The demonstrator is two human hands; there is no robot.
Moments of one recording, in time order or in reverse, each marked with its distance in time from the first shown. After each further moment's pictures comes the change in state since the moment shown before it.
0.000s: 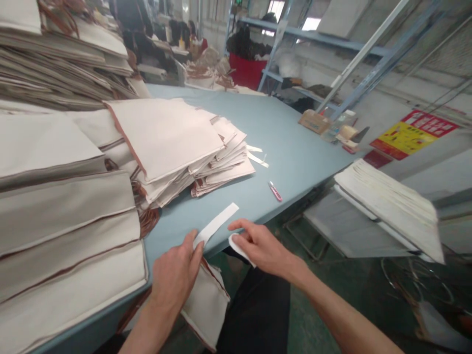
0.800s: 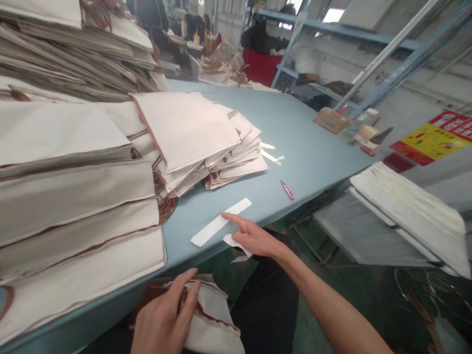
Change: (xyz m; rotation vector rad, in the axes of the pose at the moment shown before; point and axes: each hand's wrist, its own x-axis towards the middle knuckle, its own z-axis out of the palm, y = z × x) left_hand -0.095 -0.082 0.073 -0.502 0.247 0.136; right_hand 0.034 0.023 0.039 0.333 -0.238 0.136
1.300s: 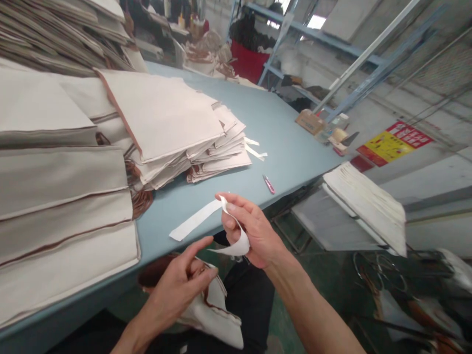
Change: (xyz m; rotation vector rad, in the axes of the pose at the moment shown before) left_hand 0.063 0.067 0.024 -0.925 -0.467 -0.235; right_hand -0.045 -0.078 0.015 0.810 0.235 -0.064
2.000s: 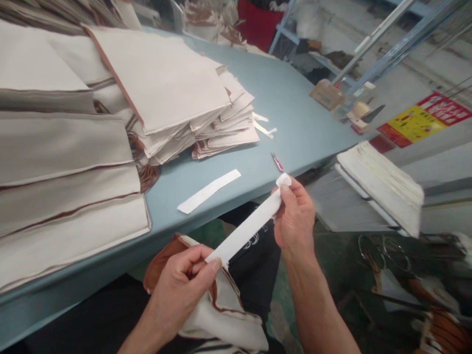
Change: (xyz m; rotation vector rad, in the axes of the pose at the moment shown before) left_hand -0.057 0.013 0.012 0.108 0.033 -0.102; right_hand -0.024 0.025 -0.046 -0.114 0.683 -0.532
